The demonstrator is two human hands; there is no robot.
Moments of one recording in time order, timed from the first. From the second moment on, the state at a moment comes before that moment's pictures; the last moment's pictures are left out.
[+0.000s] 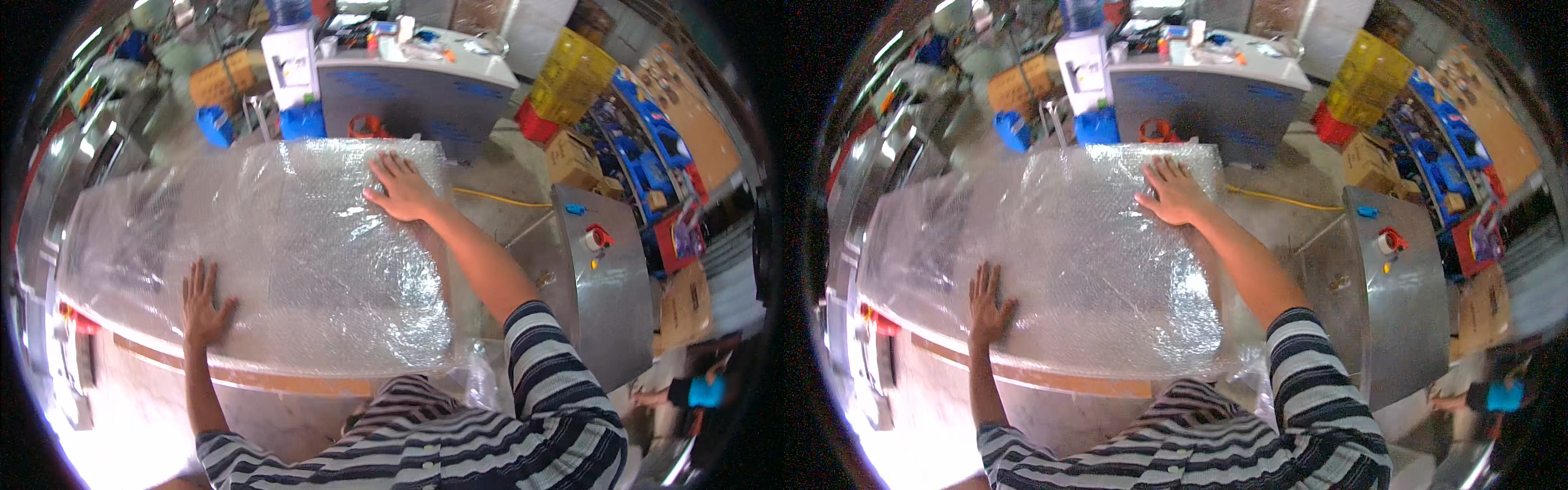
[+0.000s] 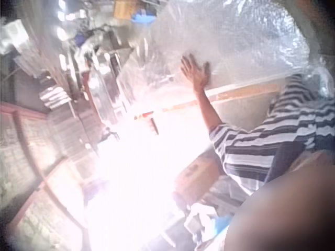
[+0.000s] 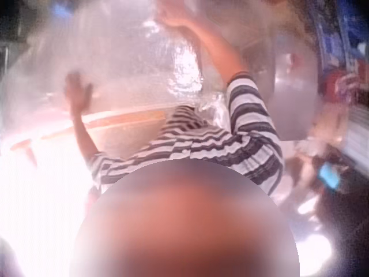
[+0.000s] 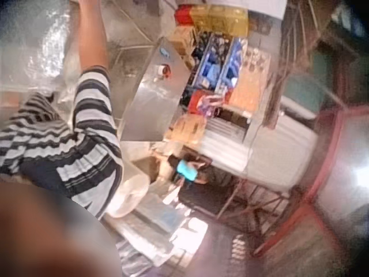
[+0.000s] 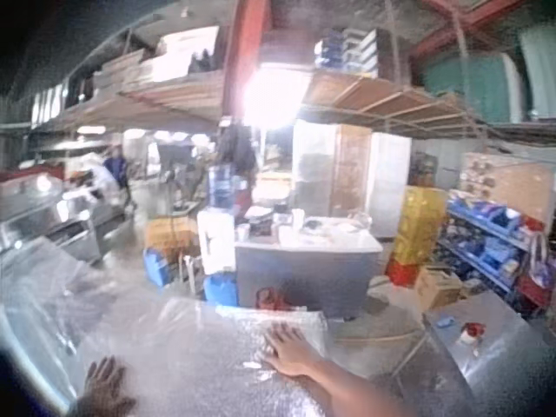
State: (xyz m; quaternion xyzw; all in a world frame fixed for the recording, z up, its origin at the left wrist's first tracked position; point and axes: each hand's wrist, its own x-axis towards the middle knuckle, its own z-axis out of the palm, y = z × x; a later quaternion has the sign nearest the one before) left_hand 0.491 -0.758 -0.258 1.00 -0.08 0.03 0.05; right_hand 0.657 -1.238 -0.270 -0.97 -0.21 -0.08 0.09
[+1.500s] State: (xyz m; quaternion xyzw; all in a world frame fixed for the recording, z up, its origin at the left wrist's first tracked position) left_hand 0.476 -0.875 -0.260 0.95 0.32 -0.02 0.07; right_hand 0.797 -1.209 -0.251 -0.79 -0.61 -0.01 0.09
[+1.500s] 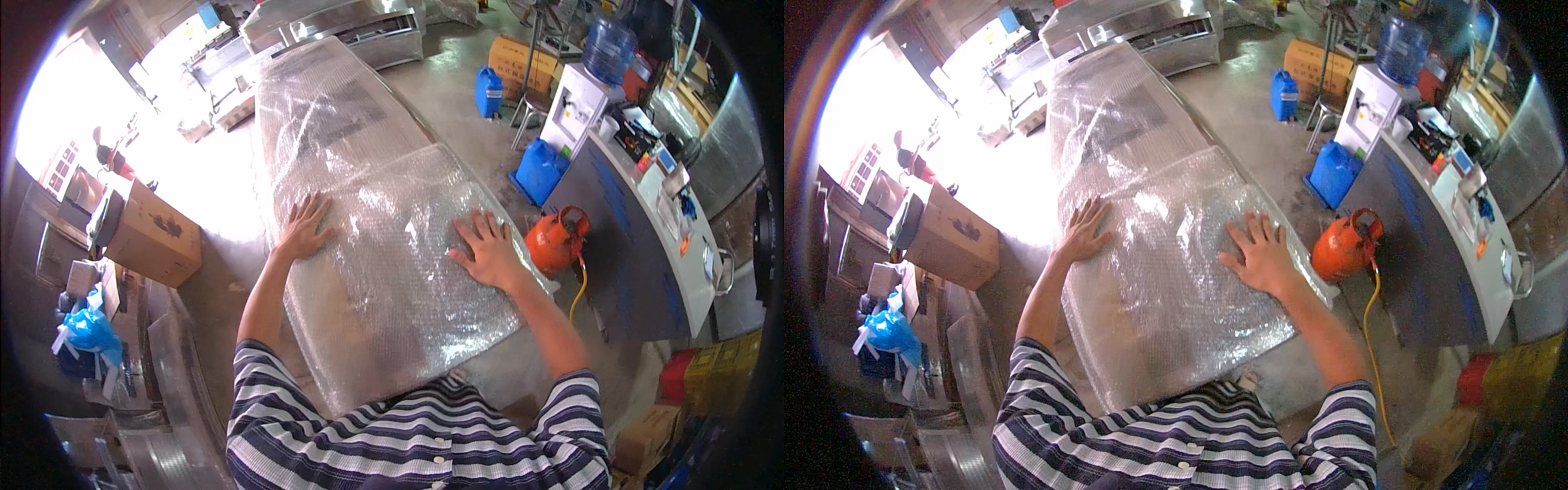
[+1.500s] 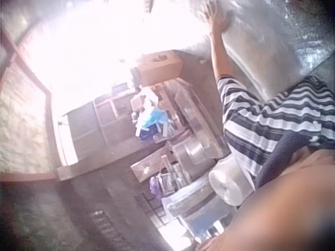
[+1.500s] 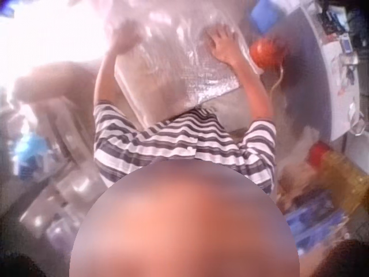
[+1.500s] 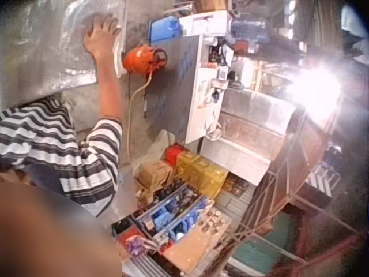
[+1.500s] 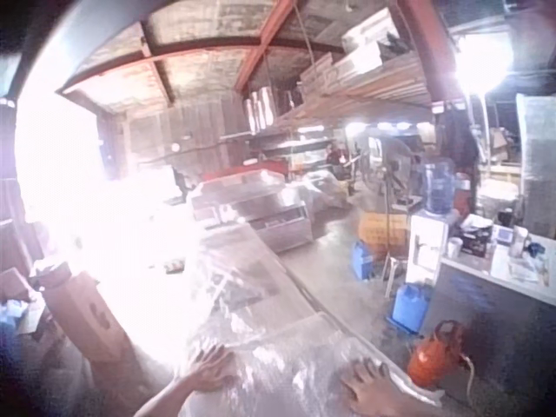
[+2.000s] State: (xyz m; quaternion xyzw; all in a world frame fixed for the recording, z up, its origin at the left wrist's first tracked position) left_hand 0.460 -0.905 -0.264 0.88 0.47 0.00 0.06; right_hand 0.838 -1.160 -0.261 -0.83 -0.52 -0.07 0.20
